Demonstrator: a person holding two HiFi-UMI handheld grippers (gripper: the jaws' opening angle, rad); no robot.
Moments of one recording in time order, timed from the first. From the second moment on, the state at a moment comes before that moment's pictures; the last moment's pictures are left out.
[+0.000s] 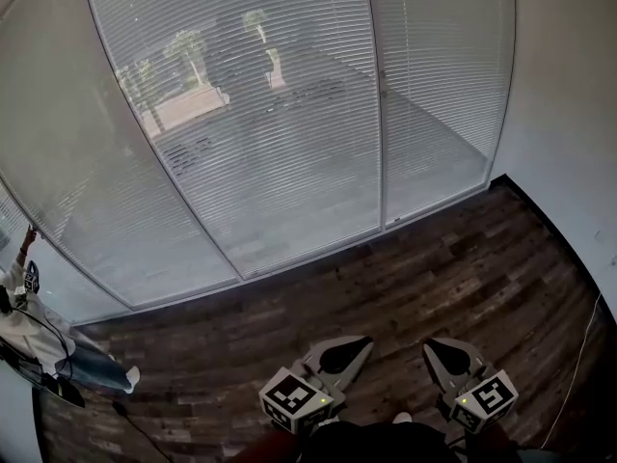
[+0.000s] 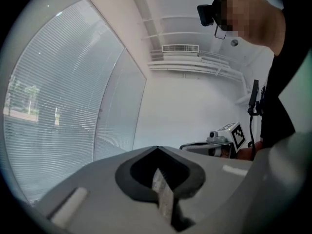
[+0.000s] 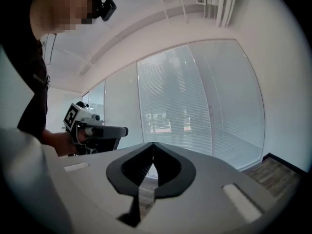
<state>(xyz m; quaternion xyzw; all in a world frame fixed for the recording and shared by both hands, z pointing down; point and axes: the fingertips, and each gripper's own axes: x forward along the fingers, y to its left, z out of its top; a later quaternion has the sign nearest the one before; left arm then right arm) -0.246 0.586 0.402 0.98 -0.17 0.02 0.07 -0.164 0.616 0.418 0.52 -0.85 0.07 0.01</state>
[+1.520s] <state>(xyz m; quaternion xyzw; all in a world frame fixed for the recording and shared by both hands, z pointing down) -0.100 0.599 0.429 0.97 -0.20 0.06 0.10 -0.001 0.638 0.465 0.53 -0.84 0.13 0.01</state>
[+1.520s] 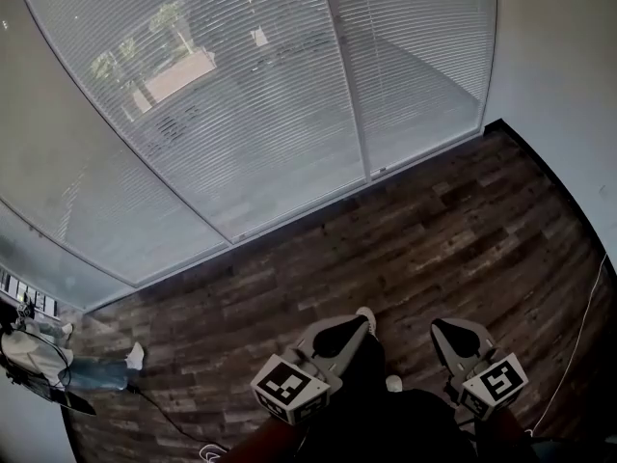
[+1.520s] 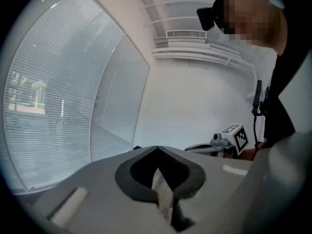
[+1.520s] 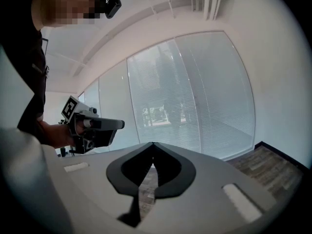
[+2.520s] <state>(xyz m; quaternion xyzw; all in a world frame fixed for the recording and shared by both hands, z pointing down) -0.077 0.304 0.424 0.98 -0.19 0.01 0.11 0.012 0.363 0.446 0.54 -0.84 0.10 0.07</state>
